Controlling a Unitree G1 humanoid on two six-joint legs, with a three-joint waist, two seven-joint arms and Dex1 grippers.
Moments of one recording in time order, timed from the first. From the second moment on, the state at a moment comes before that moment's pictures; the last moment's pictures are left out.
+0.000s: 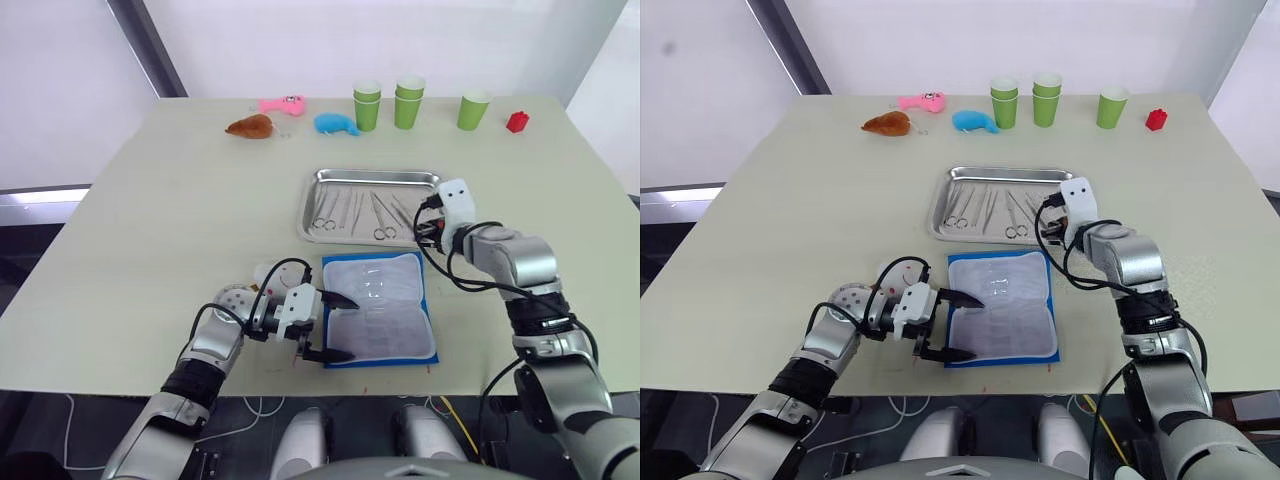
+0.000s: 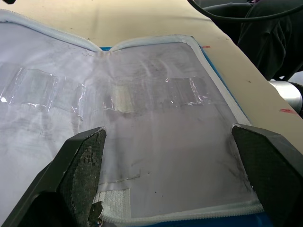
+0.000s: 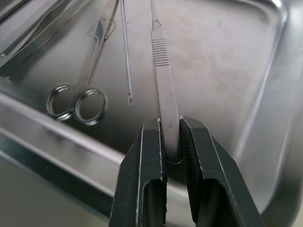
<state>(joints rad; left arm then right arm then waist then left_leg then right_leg) -0.32 0.49 -0.29 0.35 -0.20 -0.24 -1.44 -0.69 -0.27 0.05 0.16 0.21 0.98 0.27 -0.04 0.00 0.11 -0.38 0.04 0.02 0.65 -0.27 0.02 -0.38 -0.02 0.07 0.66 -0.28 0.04</state>
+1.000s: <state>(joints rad) -0.30 0.52 -0.29 0.28 -0.21 -0.21 -1.42 -0.63 -0.43 -0.01 -0.01 0.28 0.84 0.53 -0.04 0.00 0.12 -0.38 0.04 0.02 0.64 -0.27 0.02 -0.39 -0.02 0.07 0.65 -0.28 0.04</state>
